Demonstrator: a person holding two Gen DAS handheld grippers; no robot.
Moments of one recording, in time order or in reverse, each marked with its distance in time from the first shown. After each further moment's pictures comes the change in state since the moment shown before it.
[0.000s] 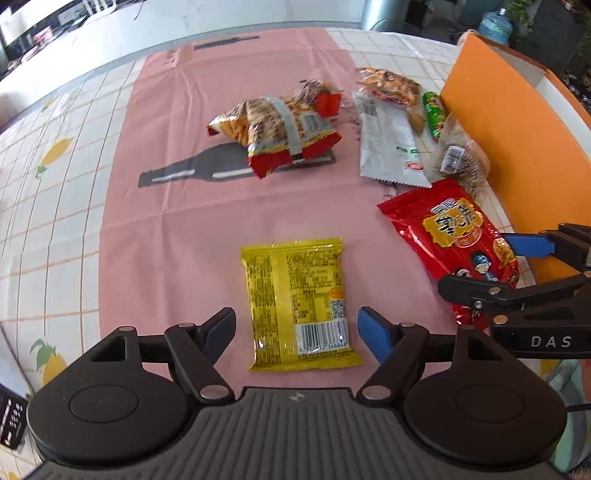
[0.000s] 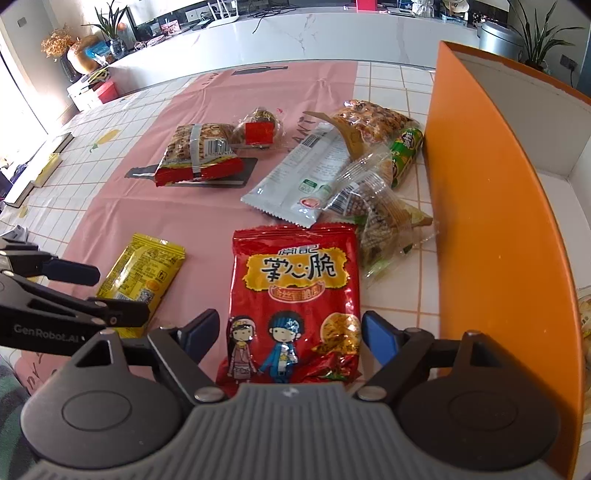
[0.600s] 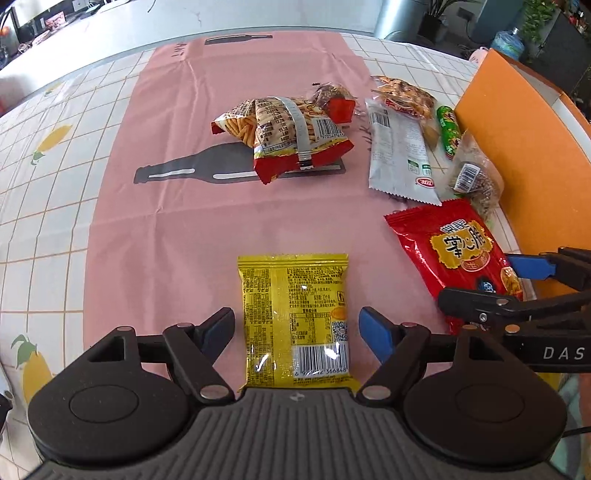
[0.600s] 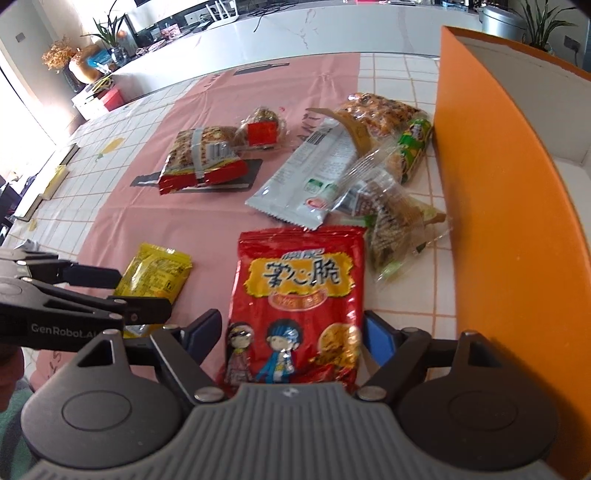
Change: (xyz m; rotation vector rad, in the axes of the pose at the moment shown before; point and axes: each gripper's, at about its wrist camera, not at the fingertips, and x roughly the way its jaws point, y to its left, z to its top) left arm 0.017 0.002 0.004 -0.084 -0.015 0.005; right arm 0.009 -0.007 0.009 0.052 0.014 0.044
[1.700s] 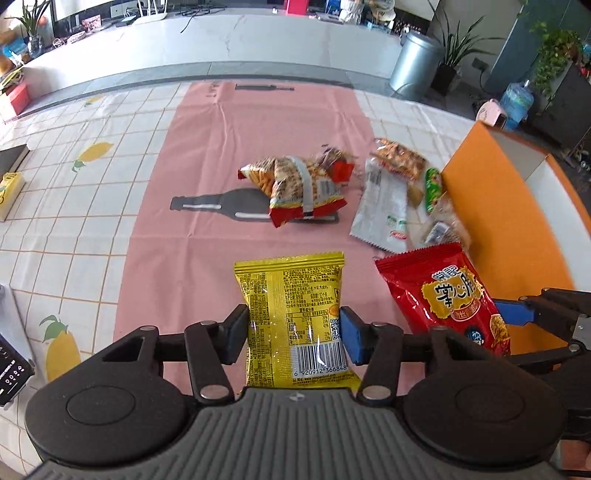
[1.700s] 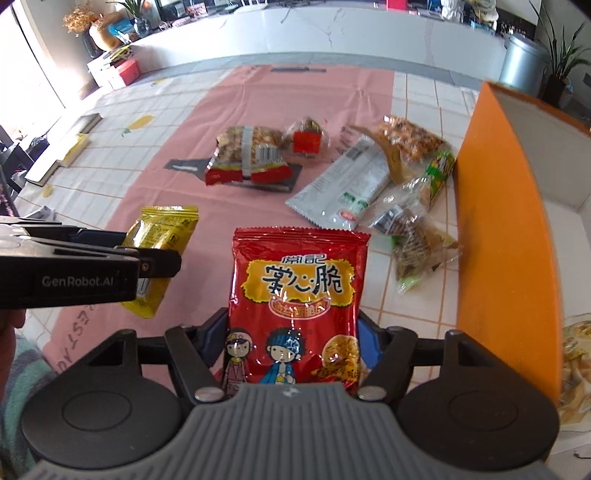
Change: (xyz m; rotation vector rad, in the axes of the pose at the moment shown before) left arm -0.066 0.001 -0.002 -0.120 -0.127 -0.019; right arm -0.047 0.041 0.004 -0.141 0.001 -0.020
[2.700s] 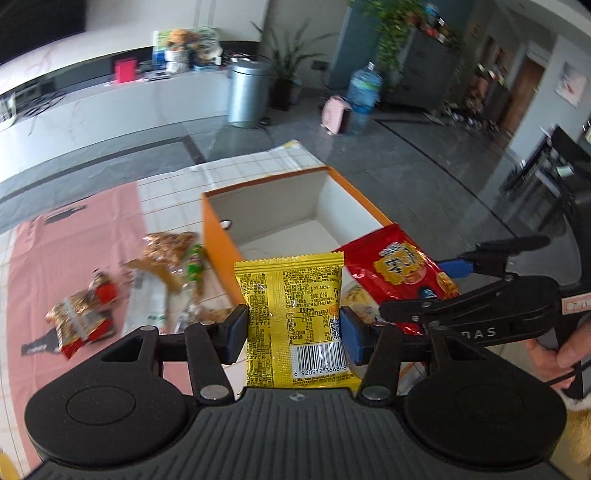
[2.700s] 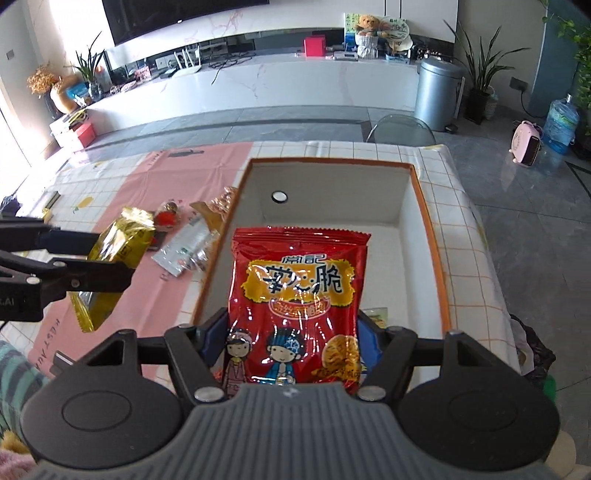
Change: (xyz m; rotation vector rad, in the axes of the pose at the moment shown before) left arm -0.046 -0.200 0.038 0.382 -0.087 -0.301; right arm -0.150 -0.182 -0.024 0.102 -0.100 -0.115
